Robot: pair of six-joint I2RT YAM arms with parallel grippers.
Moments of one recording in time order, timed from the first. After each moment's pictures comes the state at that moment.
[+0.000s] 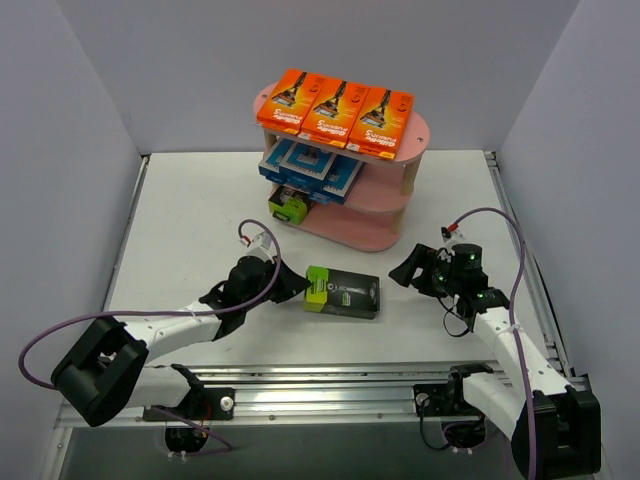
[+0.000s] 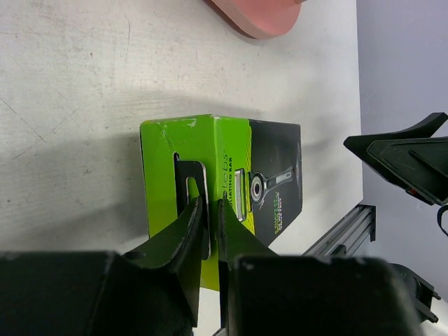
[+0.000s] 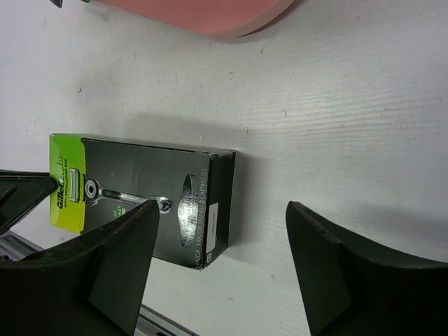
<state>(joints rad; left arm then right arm) -0.70 1.29 0.48 0.37 0.05 -0.97 0.11 0.94 0.46 -0.18 -0.37 0.53</state>
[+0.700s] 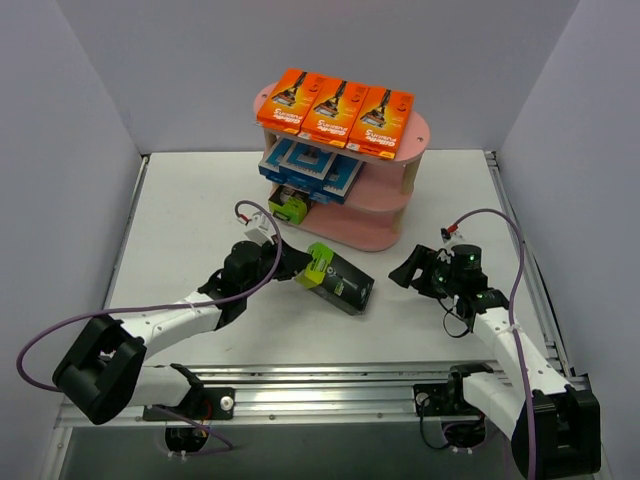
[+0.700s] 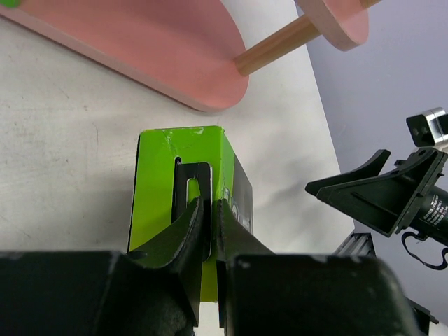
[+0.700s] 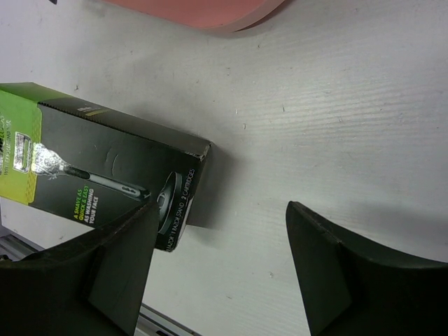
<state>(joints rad) -0.67 1.29 0.57 0.46 0.03 -0.86 0.11 0.94 0.45 -0.18 -0.37 0.53</state>
